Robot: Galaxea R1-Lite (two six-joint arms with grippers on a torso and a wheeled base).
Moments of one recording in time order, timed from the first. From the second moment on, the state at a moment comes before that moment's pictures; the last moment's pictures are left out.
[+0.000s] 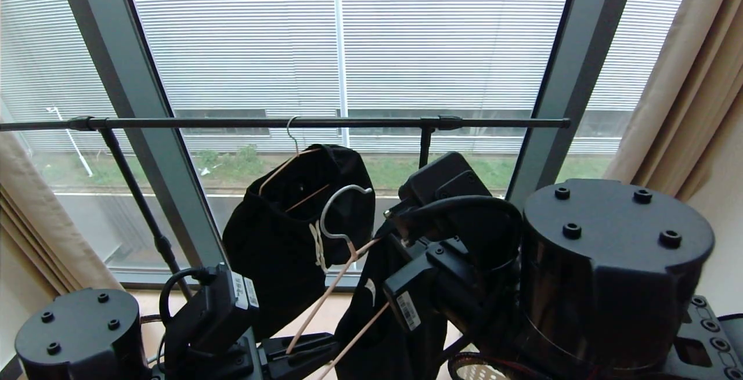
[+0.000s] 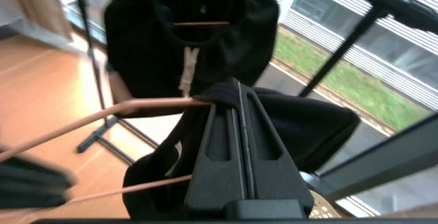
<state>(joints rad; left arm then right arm) -0.70 1.54 -0.15 -1.10 -0.34 0.04 1.12 1.70 -0.89 -0.56 -0.62 -0.07</state>
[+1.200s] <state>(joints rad) -0.70 1.54 -0.14 -1.12 -0.34 0.05 1.18 1.68 -0.89 -0.58 -0.62 -0.02</state>
